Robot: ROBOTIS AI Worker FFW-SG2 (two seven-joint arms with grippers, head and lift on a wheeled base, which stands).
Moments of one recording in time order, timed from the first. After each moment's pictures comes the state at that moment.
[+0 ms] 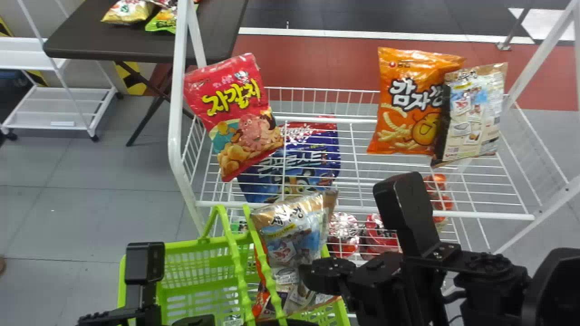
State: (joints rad) left arm 0.49 0.00 0.12 -2.17 0.21 1.25 -1.53; right arm 0.29 -0.21 0.20 -2.55 -0.58 1.52 0.04
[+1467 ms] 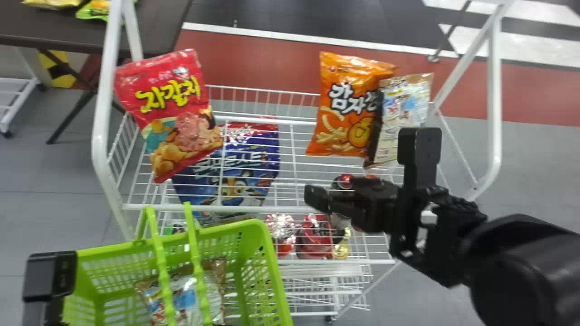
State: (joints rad) left arm 0.49 0.00 0.13 -2.17 0.21 1.25 -1.53; right arm 0.24 -0.25 -0.03 -2.31 -0.44 1.07 0.07
